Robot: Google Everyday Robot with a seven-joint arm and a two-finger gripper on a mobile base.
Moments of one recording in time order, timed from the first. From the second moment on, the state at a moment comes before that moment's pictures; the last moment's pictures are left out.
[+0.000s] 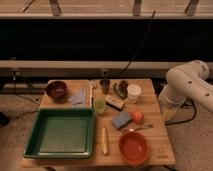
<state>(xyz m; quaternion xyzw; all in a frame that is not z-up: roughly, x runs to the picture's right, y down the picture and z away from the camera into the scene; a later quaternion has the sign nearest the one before) 0.284 0.107 0.684 -0.28 0.02 0.02 0.96</state>
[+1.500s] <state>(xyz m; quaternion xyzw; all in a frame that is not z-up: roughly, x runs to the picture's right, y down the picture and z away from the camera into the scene) 0.268 0.107 0.701 -0.28 -0.01 0.01 0.96</state>
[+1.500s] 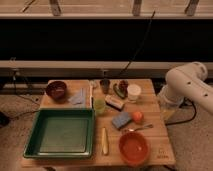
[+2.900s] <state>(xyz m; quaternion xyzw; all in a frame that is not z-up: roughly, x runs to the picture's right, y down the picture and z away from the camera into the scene) 0.142 0.146 0.820 -0.32 -0.11 -0.06 0.94</state>
